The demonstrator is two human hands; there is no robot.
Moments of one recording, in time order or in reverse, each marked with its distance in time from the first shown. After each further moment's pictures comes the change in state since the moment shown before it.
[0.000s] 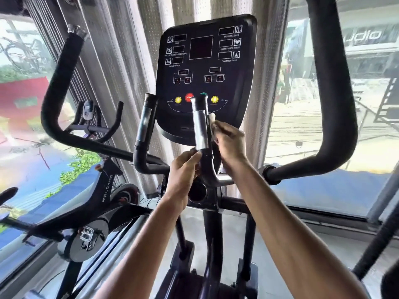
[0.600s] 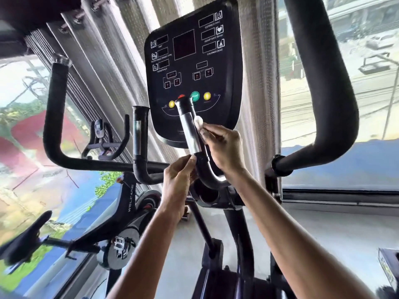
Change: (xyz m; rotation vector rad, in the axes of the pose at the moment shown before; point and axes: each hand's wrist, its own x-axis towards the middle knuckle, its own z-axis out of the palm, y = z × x) left_hand 0.004 0.000 -0.003 0.176 -0.003 0.110; right_hand 0.002 0.028 -0.007 -0.092 -0.053 -0.212
